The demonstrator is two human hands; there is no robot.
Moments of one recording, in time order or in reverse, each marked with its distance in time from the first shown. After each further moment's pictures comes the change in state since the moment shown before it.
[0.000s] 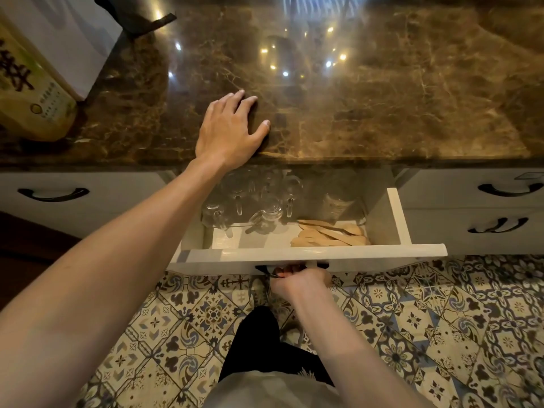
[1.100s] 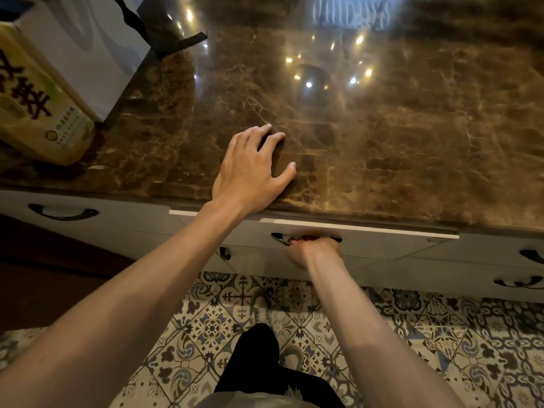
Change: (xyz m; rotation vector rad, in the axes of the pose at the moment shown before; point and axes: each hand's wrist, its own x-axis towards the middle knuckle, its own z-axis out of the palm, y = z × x) left_hand 0.013 0.001 0.001 -0.087 0.054 0.003; right_hand 0.001 -0.014 0.136 0.128 -0.083 -0.015
